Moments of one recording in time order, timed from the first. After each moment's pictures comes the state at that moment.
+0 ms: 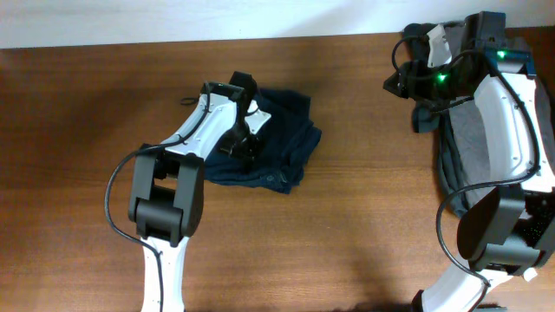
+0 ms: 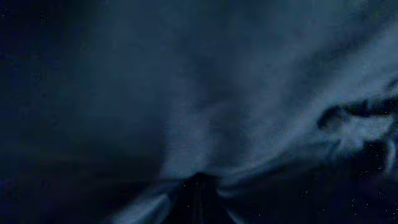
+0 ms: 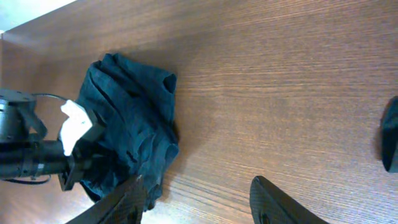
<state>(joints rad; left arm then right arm) -0.32 2.31 1.80 -1.07 0.17 0.18 -0.17 1.92 1.82 -1.05 -0.58 0.02</state>
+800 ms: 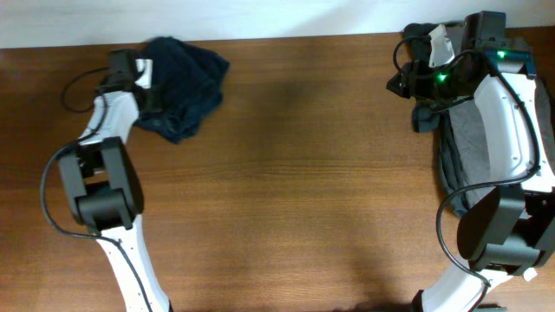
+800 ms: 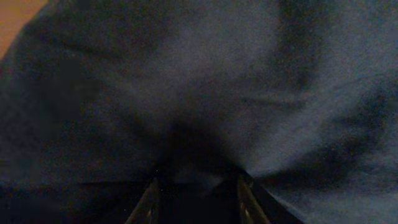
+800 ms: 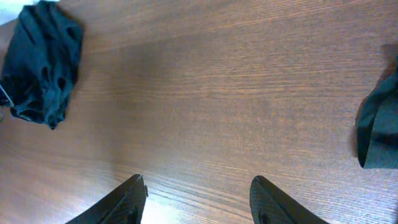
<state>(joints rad) 0.17 2.40 1.84 -0.46 -0.08 0.16 -0.17 1.92 1.82 -1.04 -0.52 0.02</state>
